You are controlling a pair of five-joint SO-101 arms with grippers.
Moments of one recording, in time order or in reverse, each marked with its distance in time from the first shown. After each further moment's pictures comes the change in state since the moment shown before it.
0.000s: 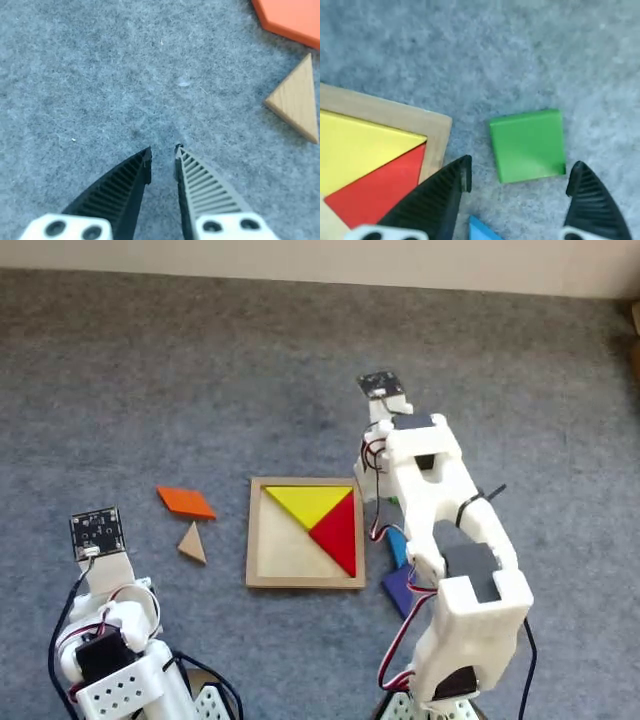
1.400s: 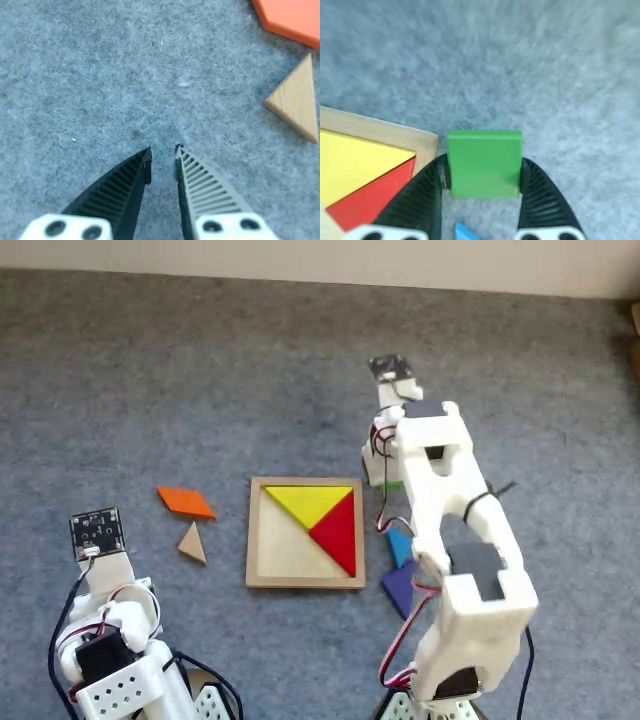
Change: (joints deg) left arm 0.0 0.0 0.0 0.0 0.0; right arm 1.8 -2.3 -4.5 1.5 0.9
